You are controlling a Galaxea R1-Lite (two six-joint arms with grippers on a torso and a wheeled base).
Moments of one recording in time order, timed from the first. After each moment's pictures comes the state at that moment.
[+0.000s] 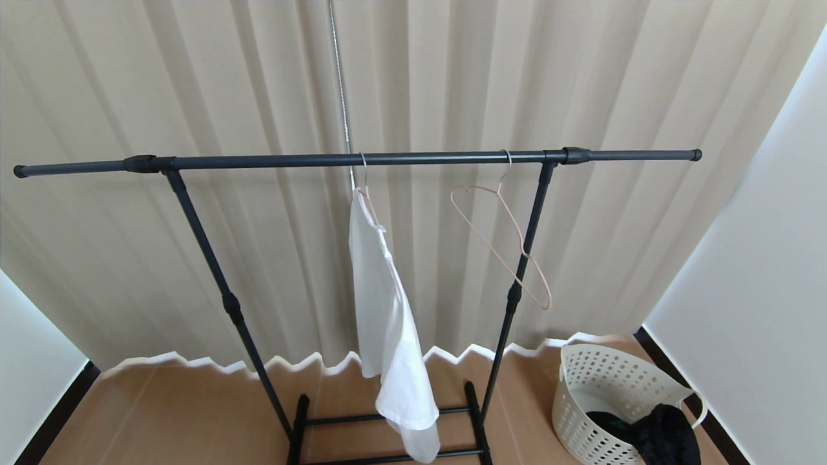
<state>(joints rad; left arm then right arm) 0.00 0.00 0.00 0.00 0.14 0.01 0.00 0.00 -0.03 0.08 0.11 -0.02</state>
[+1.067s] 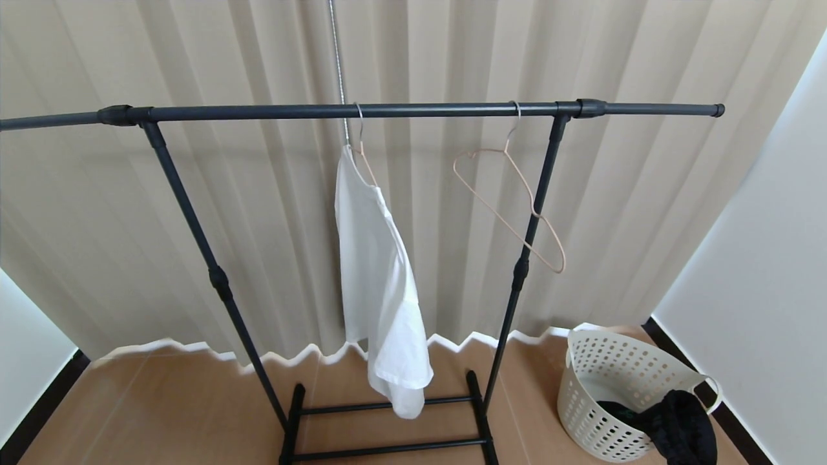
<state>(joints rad) 0.00 0.00 0.00 -0.02 0.15 0.01 0.00 0.00 -0.03 0.08 0.11 -0.01</state>
